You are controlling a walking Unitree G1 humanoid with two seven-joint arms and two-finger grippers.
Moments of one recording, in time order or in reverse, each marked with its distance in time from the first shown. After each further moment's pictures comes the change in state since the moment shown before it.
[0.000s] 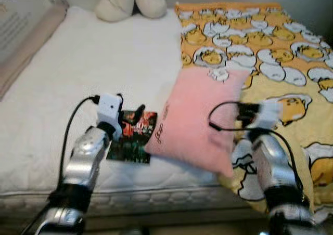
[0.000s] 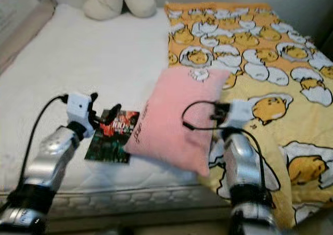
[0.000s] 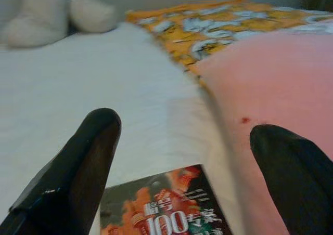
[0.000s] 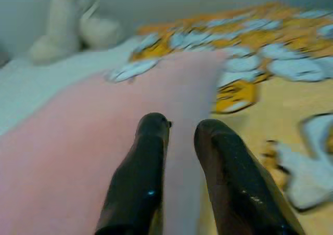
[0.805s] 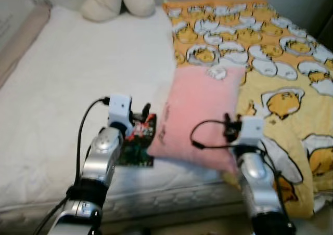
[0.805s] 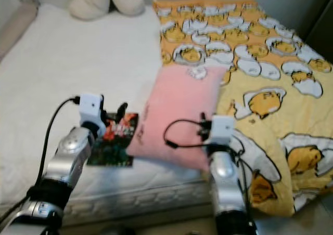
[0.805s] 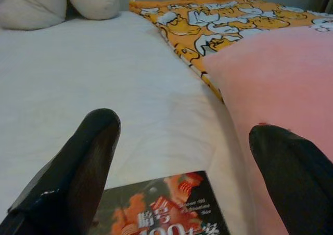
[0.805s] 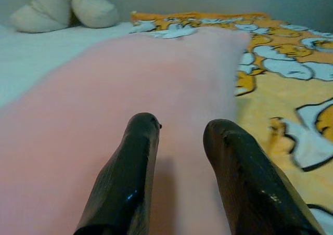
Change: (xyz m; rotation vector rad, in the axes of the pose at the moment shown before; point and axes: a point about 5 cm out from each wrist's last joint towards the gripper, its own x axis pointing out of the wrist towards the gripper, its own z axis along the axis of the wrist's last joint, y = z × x) left arm 0.017 -0.024 -0.005 -0.056 0.004 0.060; right arm -0.030 0.041 -0.023 -0.157 0.019 0.030
